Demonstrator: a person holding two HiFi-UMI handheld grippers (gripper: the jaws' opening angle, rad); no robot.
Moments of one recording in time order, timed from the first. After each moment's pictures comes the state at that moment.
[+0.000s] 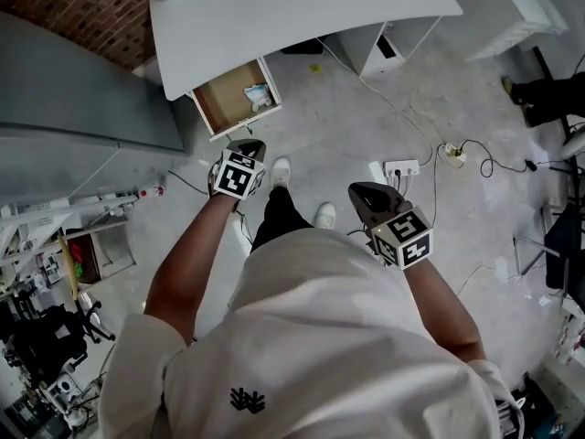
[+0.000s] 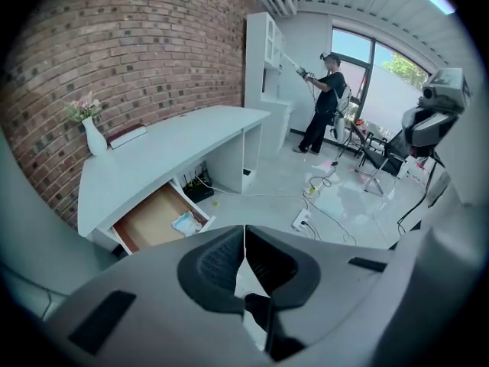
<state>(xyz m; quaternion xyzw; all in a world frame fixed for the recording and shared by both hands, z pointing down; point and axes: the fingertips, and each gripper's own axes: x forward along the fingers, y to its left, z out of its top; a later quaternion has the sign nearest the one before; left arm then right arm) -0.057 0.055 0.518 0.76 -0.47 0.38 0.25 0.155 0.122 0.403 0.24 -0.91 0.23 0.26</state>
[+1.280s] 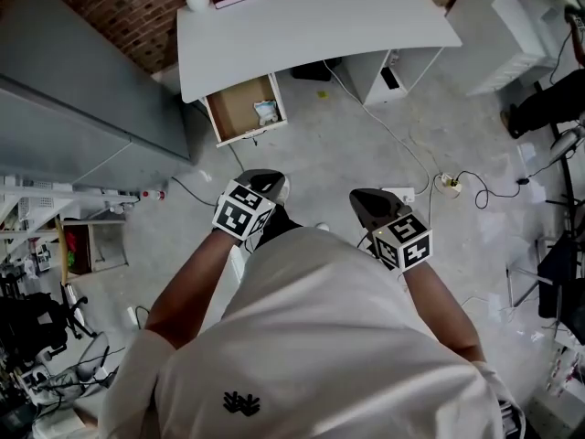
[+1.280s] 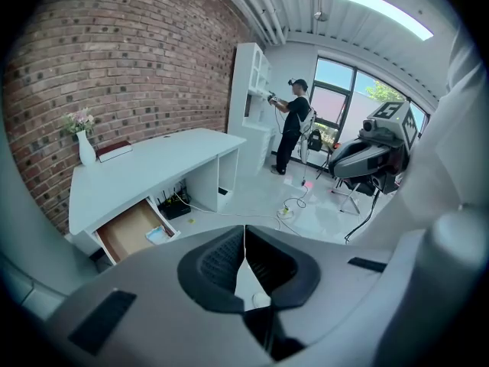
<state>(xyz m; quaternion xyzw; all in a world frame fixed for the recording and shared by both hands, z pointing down) 0.034 0.149 0.411 0.81 -0.44 0.30 0.25 0.181 0.150 0.366 0.21 -0.92 0.19 0.25</state>
